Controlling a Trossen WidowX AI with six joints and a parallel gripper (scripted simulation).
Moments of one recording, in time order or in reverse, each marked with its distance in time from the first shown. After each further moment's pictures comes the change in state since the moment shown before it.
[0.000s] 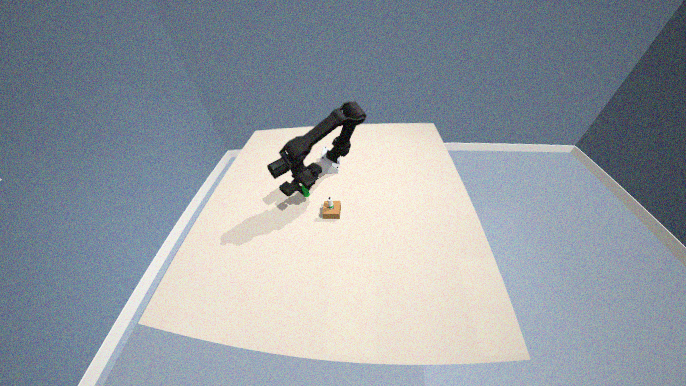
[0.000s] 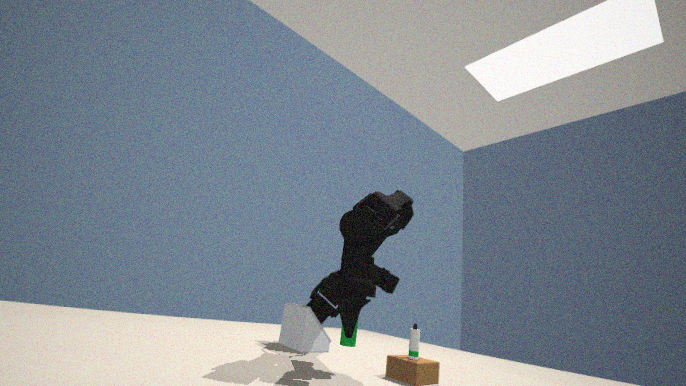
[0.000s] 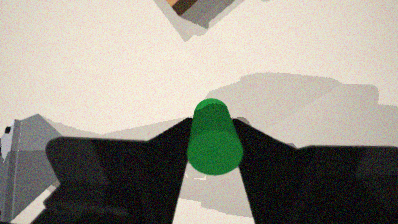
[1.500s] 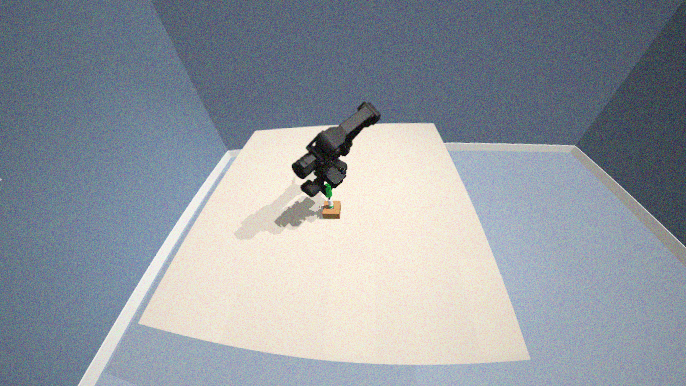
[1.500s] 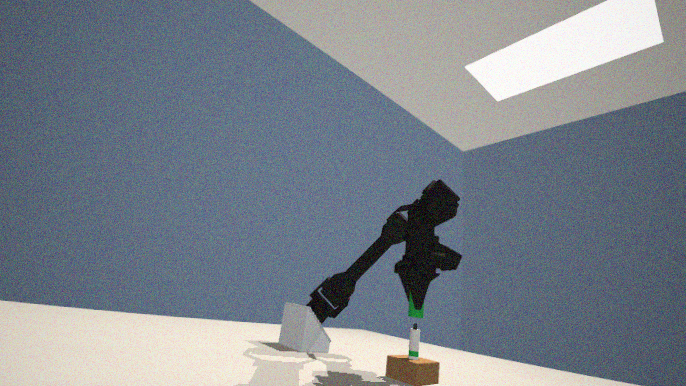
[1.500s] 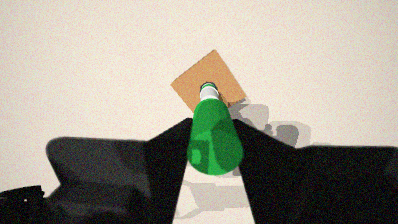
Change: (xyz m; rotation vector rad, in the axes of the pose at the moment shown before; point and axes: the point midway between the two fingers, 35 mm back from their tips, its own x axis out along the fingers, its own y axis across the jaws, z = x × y) arm -0.062 0.027 0.128 -0.017 0.004 -0.005
